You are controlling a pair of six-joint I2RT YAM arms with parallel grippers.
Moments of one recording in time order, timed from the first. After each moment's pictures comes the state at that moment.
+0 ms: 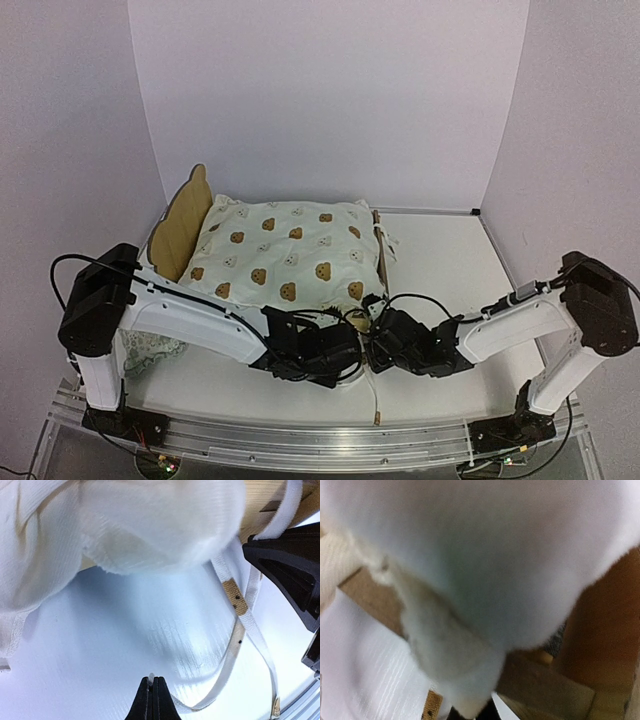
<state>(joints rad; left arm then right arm) -1.39 1.94 1.30 -0.52 -0.40 -0.93 1.12 1.63 0.67 0.05 0.50 0.47</state>
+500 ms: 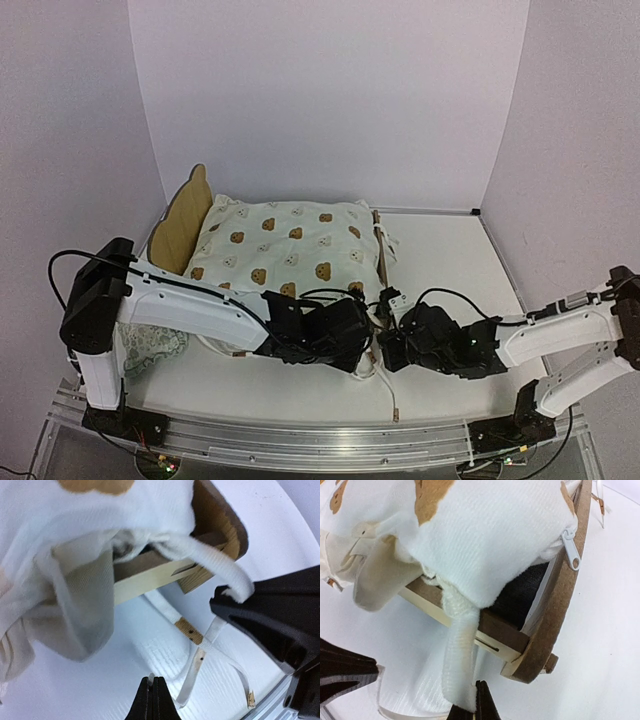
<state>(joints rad) -1.36 1.94 1.38 -0.41 -0.35 -0.79 1.12 1.37 0.54 0.06 0.42 0.47</state>
